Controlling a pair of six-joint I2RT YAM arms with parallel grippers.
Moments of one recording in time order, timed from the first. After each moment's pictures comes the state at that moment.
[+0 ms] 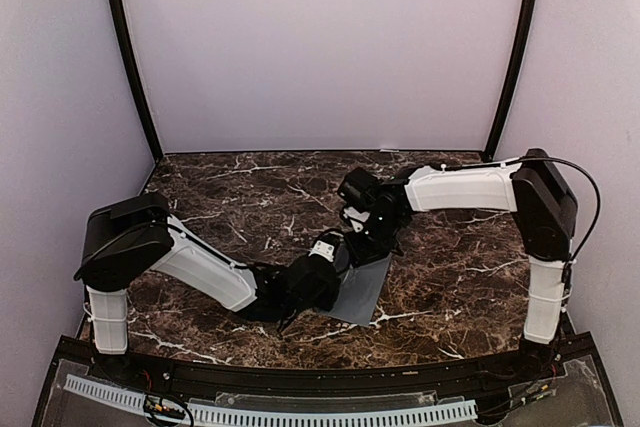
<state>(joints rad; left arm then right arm) -1.18 2.01 0.97 0.34 -0.51 -0.46 0.85 1.97 1.43 -0.78 -0.06 0.40</state>
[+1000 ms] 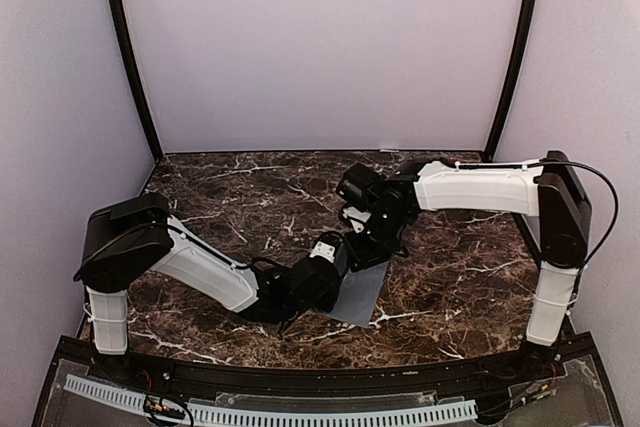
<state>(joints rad) -1.19 2.01 0.98 0.30 -0.54 -0.46 0.91 1.88 1.45 -0.89 -0.10 0.45</state>
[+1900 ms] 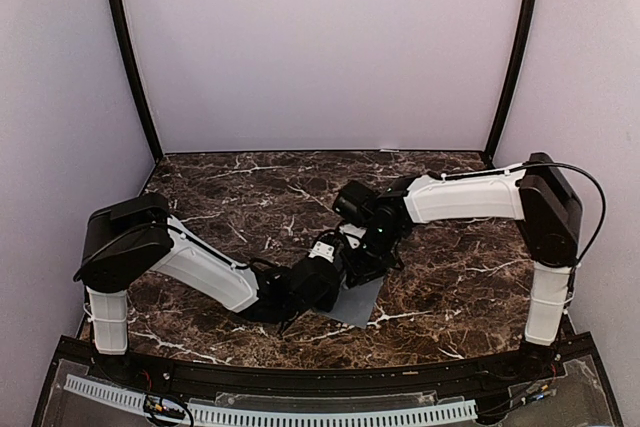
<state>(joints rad) -1.19 2.01 0.98 0.30 -0.55 -0.47 0.92 1.94 1.38 -0.81 -0.17 0.48</state>
